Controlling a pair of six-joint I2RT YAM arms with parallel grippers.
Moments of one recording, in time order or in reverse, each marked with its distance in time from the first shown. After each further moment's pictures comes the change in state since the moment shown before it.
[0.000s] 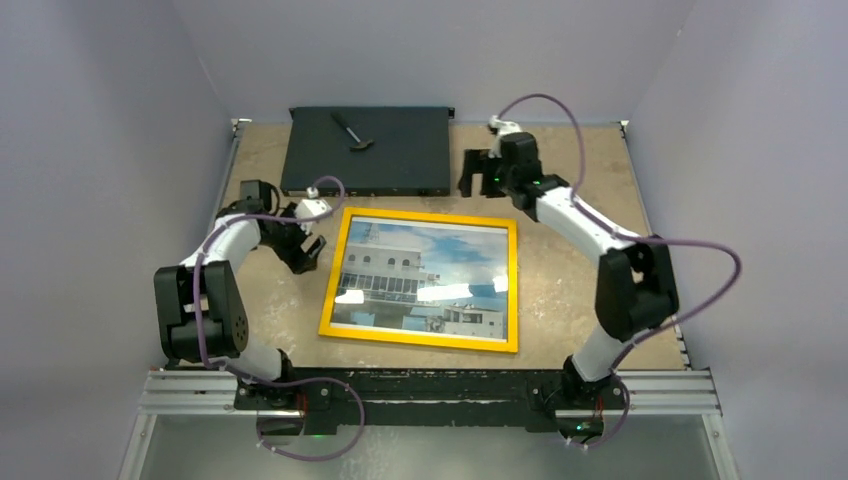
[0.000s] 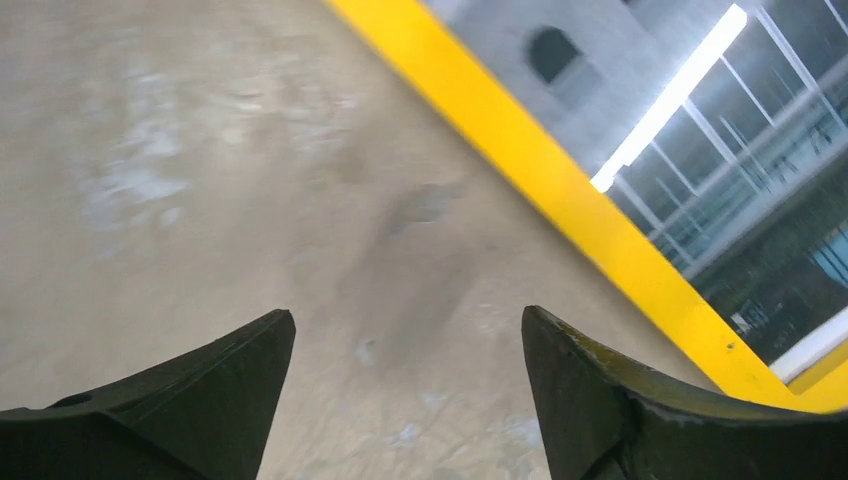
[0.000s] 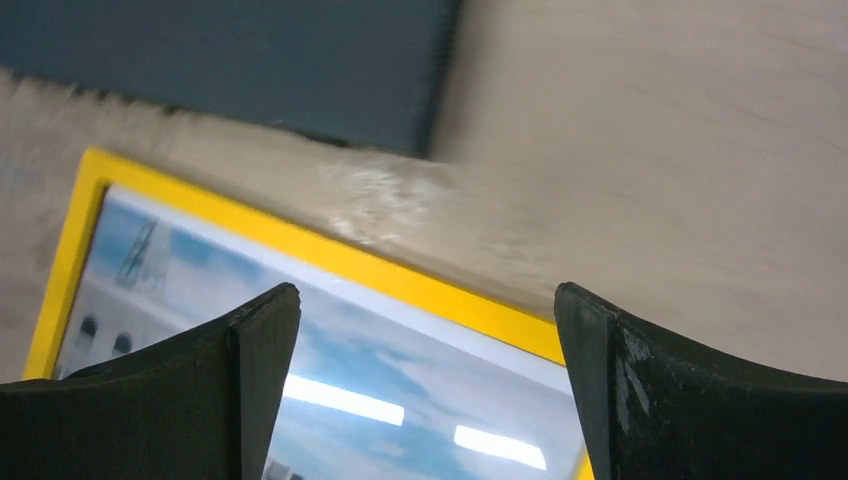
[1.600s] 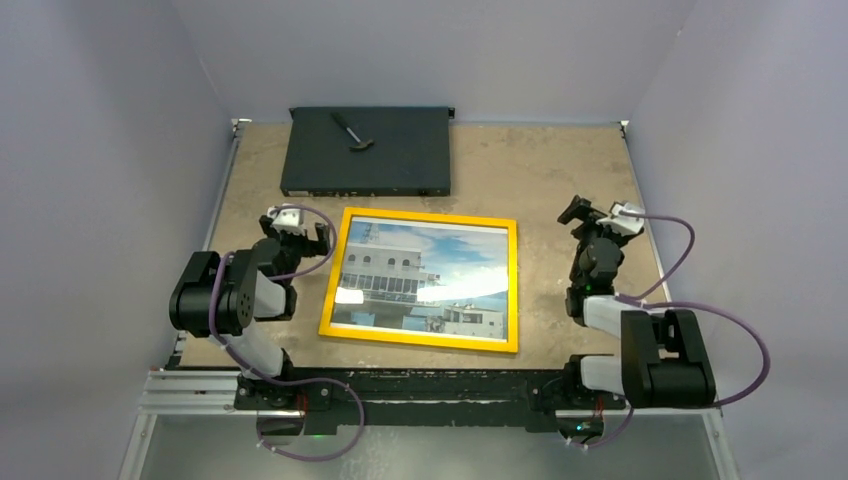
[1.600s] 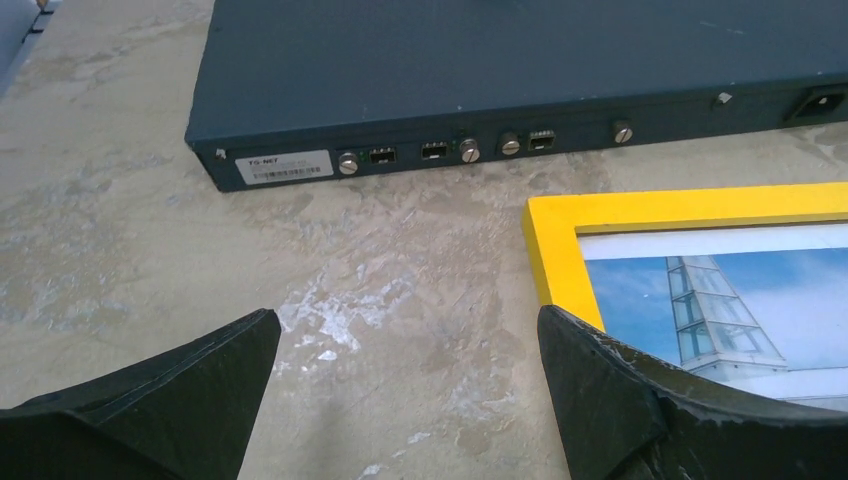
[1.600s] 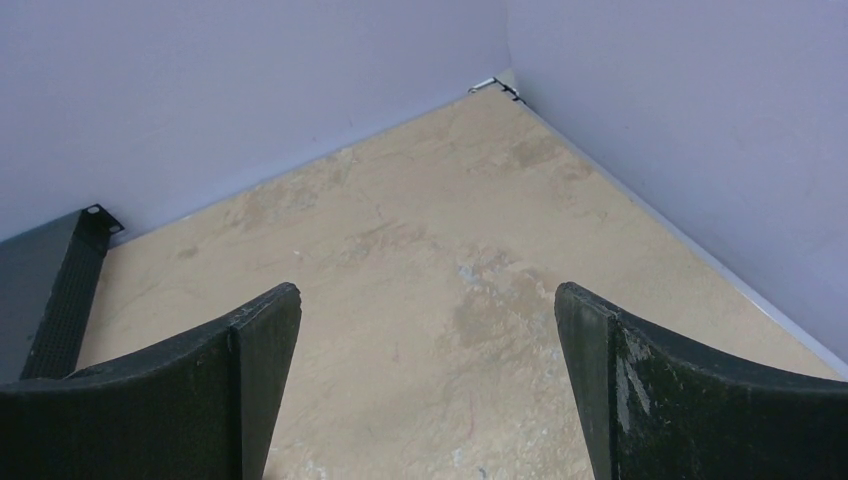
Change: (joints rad) left arm -0.045 0.155 -0.652 1.945 -0.271 -0.916; right arm -0.402 -0.487 -1.077 1.335 0.498 -0.018
